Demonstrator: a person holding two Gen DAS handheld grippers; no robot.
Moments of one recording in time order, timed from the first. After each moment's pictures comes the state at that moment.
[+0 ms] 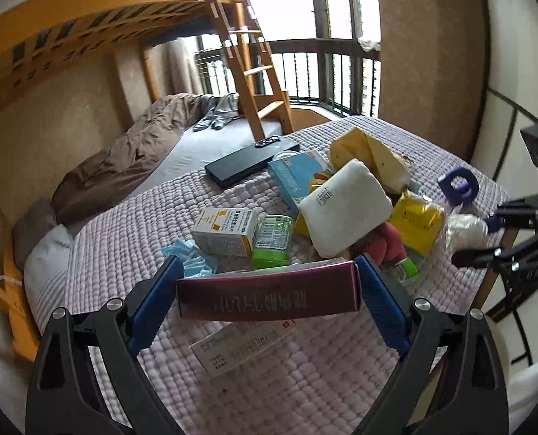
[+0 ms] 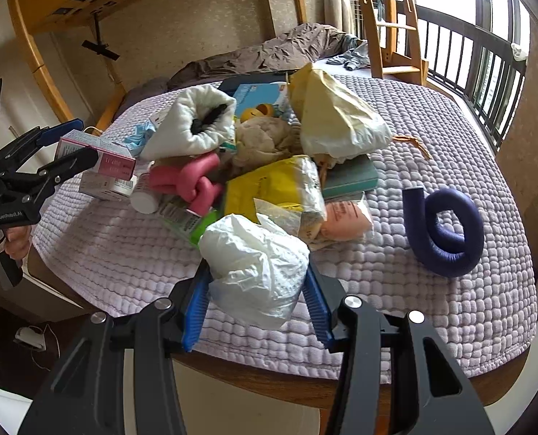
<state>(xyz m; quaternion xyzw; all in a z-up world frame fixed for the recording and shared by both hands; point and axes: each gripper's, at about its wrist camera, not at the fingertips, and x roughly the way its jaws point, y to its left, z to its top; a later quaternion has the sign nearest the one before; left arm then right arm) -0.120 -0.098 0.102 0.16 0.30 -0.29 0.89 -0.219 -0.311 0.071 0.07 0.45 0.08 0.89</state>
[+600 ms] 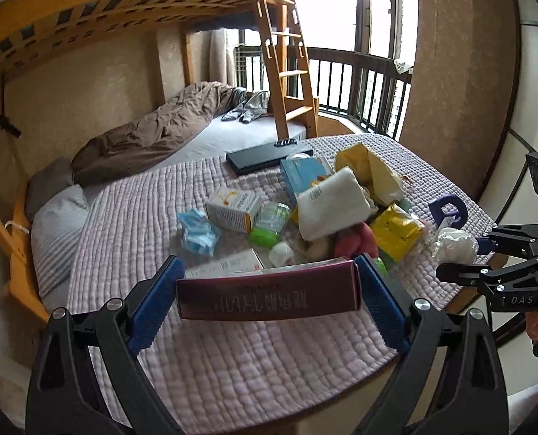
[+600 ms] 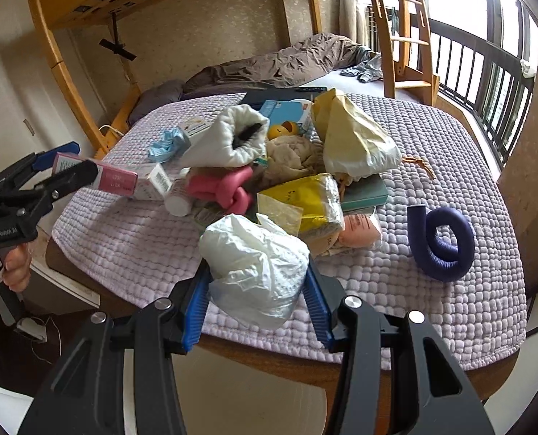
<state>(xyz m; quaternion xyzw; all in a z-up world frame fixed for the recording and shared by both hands) -0.164 -0.084 0.118 0.09 0.33 -0.24 0.91 -0.242 -0.299 0.102 0.06 0.43 0.10 0.89</state>
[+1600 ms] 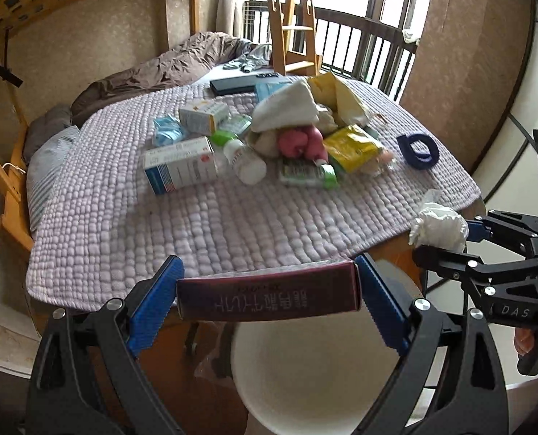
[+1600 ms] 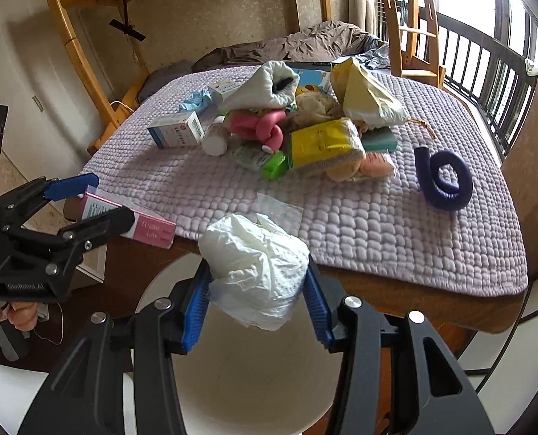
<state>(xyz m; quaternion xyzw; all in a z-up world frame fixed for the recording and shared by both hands) -0.240 -0.097 0.085 0.07 0.42 -0.22 0.87 -0.308 -0.271 0.093 0.05 0.46 0.11 0.88</state>
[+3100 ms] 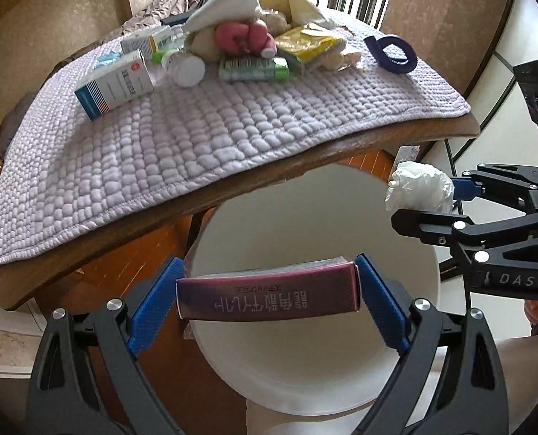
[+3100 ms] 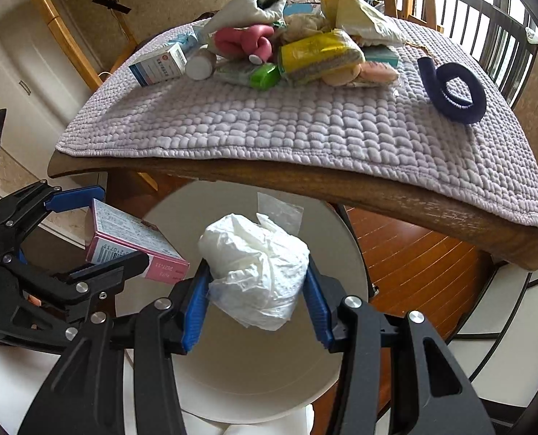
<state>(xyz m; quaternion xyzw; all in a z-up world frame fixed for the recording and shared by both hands) -0.271 -0.125 0.020 0.13 0.50 -0.26 0.82 -0.327 -0.271 0.040 0.06 0.53 0.10 0.84</state>
